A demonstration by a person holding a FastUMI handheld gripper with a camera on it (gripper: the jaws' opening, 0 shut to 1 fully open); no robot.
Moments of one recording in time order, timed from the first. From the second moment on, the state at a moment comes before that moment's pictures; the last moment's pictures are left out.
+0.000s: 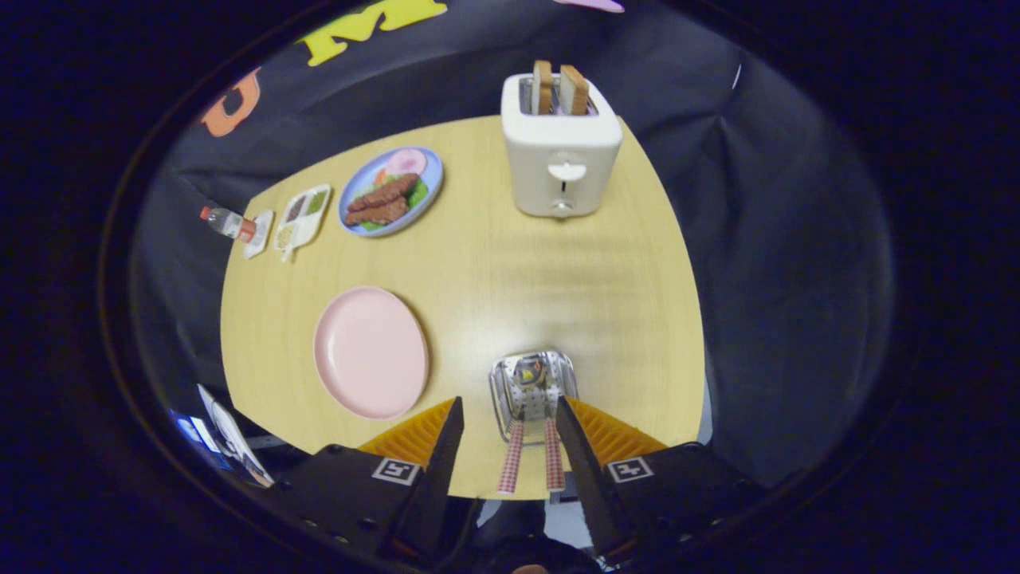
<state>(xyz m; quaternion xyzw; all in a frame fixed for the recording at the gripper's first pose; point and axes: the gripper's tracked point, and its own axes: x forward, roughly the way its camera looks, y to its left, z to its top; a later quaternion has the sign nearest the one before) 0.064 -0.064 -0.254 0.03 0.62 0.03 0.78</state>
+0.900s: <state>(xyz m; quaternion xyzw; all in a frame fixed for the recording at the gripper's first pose) 0.041 -0.023 -0.002 0.02 0.03 0.00 1.00</state>
